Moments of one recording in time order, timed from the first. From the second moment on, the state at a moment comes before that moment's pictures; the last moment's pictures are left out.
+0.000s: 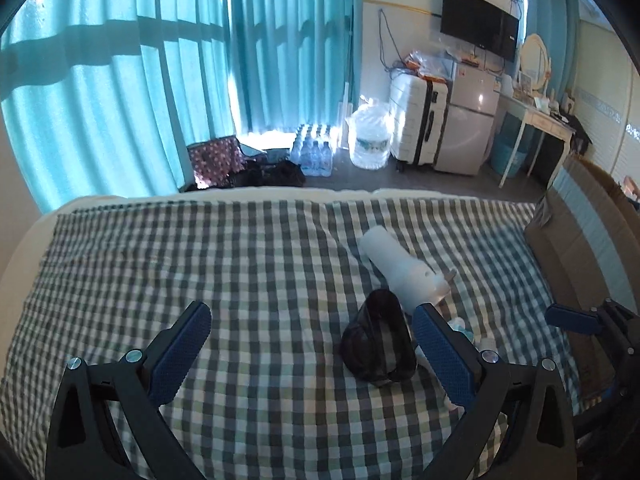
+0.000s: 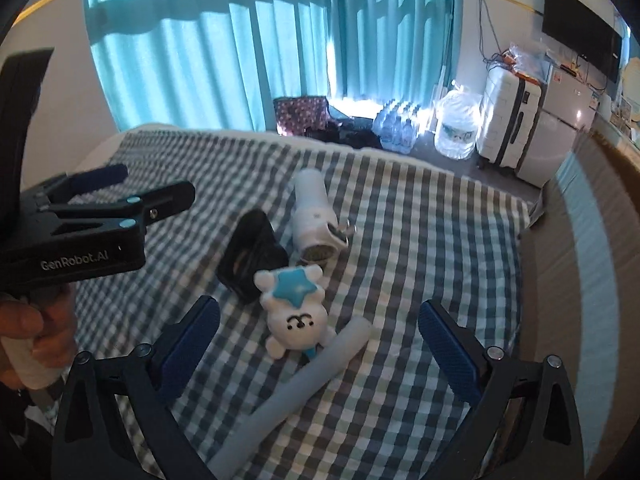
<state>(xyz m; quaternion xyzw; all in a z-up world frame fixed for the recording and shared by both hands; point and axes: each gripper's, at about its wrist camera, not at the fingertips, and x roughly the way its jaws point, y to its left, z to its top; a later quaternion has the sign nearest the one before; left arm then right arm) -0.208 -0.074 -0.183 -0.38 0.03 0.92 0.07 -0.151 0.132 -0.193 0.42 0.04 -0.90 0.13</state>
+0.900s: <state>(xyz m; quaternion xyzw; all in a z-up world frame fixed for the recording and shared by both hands) -0.242 -0.048 -0.254 -0.50 0.03 0.86 0.07 -0.170 0.119 -0.250 0.44 0.05 -0.88 0.16</state>
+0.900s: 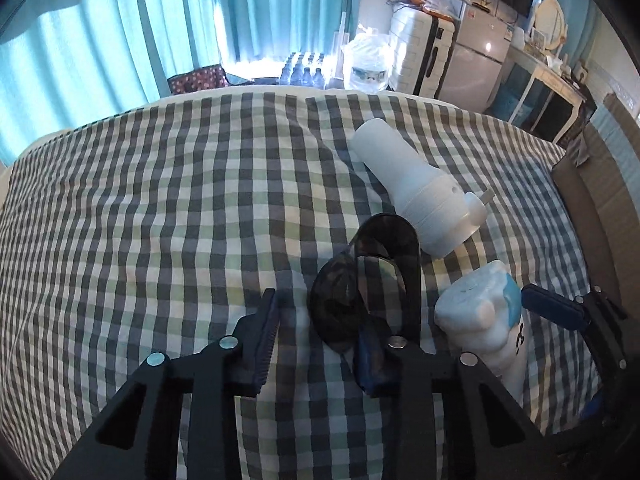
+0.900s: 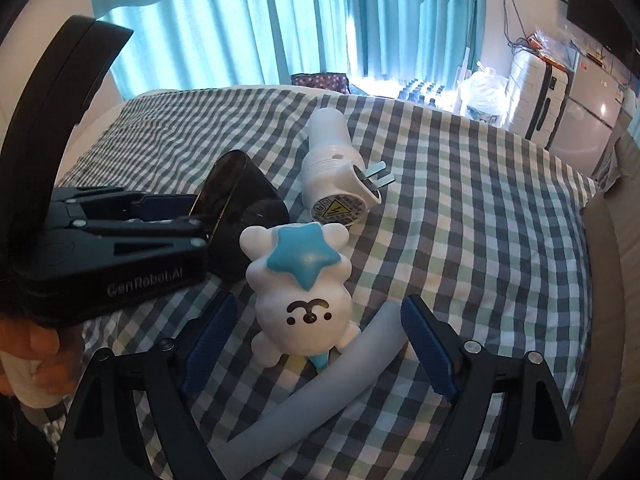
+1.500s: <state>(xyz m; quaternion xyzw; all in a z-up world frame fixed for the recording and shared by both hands) -0.216 -0.068 -0.201 -0.46 0.01 0.89 0.05 -0.162 0.115 -0.226 0.42 0.09 -0.89 0.14</state>
